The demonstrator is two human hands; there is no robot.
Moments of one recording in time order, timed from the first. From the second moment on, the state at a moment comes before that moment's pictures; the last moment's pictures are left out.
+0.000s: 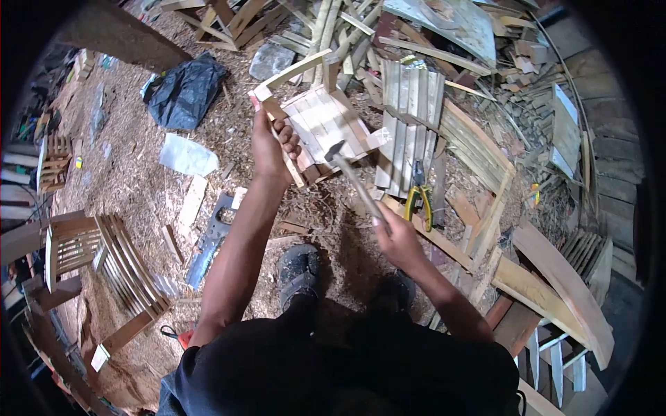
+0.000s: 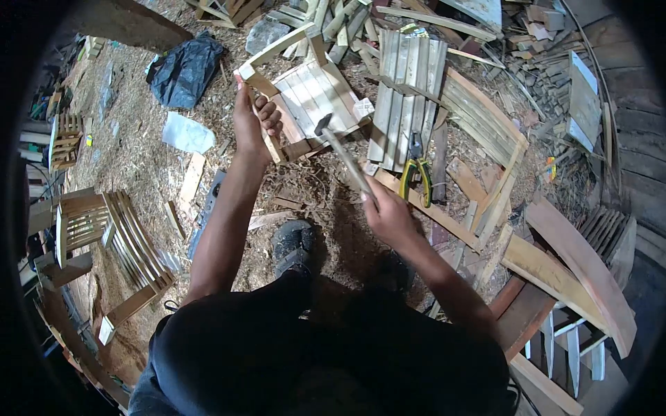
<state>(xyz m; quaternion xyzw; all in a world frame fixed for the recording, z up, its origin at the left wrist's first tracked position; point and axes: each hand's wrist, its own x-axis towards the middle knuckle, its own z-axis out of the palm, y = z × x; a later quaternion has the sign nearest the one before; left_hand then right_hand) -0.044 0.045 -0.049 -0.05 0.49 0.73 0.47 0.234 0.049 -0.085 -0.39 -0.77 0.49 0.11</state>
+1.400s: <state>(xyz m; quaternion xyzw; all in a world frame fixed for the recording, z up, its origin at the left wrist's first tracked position) -0.035 -0.017 -0.030 0.03 0.63 0.62 0.47 0.193 0.054 -0.086 -0.25 -0.59 0.76 0.09</state>
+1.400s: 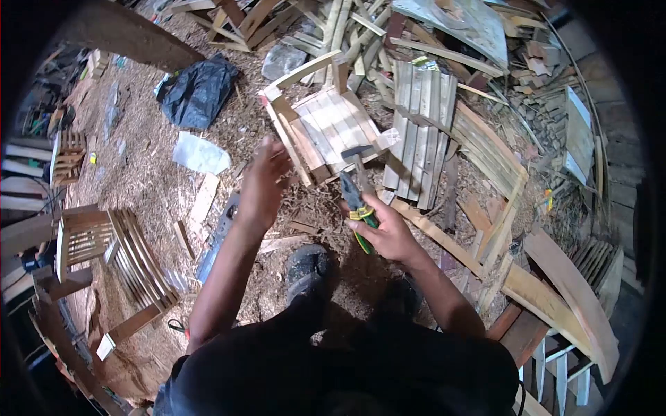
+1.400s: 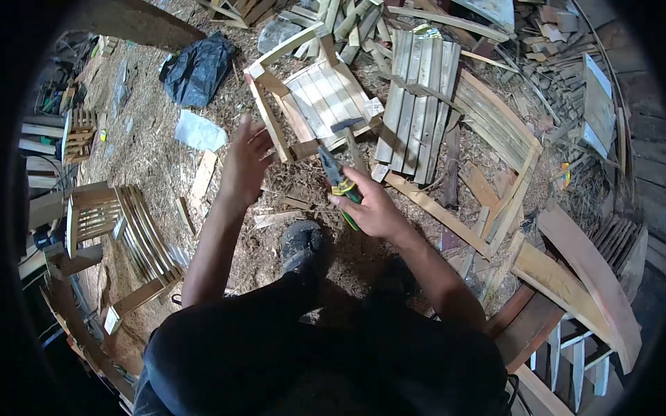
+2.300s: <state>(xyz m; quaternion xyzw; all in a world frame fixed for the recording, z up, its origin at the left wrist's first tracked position) -0.036 0.003 -0.023 0.00 0.50 0.64 0.59 0.179 0.048 -0.049 -0.27 -0.64 0.72 0.05</state>
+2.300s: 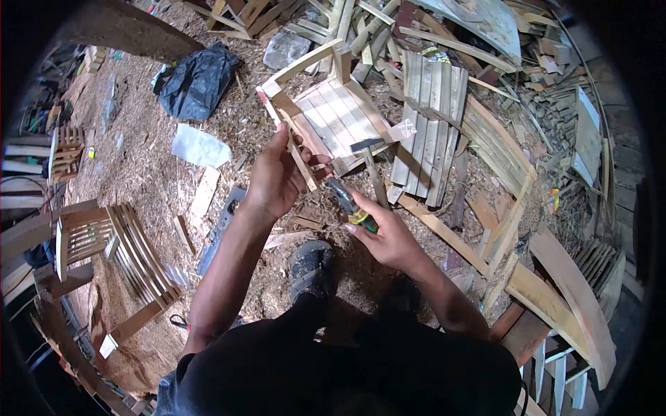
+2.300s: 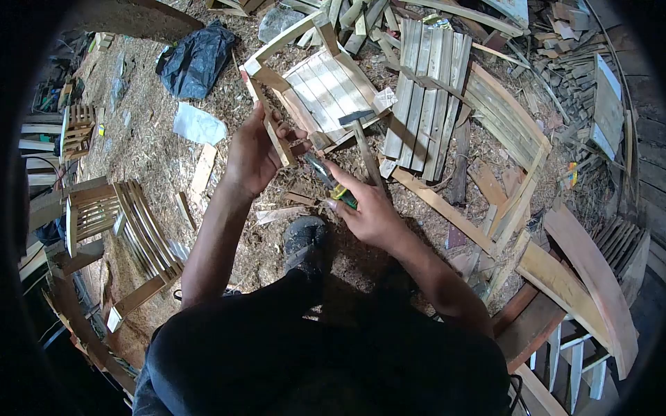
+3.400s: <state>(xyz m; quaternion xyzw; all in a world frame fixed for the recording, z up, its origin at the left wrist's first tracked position) -0.037 0.004 -0.027 0.01 0.49 0.64 0.60 0.166 0.058 -0.080 -0.09 -0.72 0.68 0.11</state>
